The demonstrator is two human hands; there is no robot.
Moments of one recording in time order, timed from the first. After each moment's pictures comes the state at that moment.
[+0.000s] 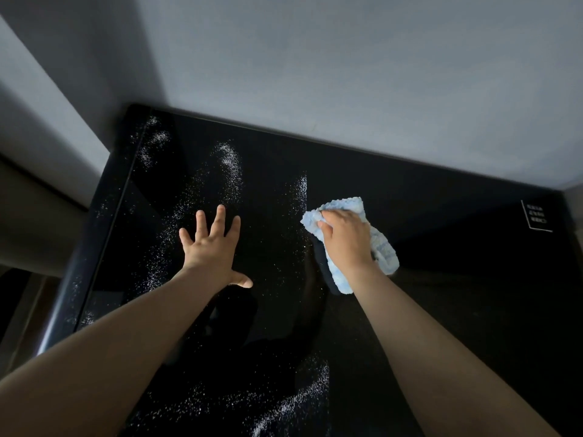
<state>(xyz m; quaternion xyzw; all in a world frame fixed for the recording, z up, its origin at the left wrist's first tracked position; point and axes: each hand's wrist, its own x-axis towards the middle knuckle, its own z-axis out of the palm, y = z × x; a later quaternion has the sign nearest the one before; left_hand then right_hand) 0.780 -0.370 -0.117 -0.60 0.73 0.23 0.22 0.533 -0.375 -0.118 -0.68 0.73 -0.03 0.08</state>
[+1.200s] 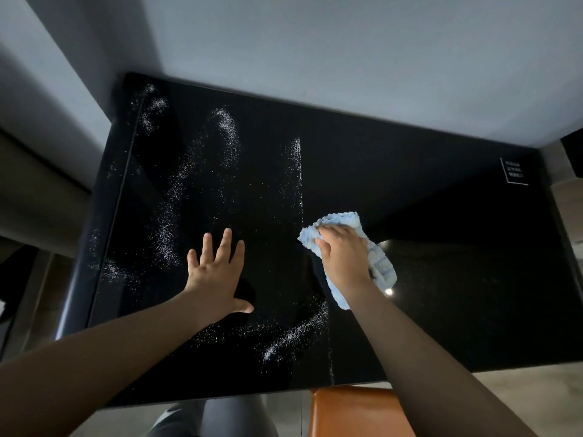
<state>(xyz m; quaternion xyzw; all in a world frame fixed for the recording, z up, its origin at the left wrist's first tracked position) 0.799 -0.247 -0.107 -0.52 0.78 0.24 0.25 0.555 -0.243 -0.113 -0.65 0.75 -0.03 0.10</state>
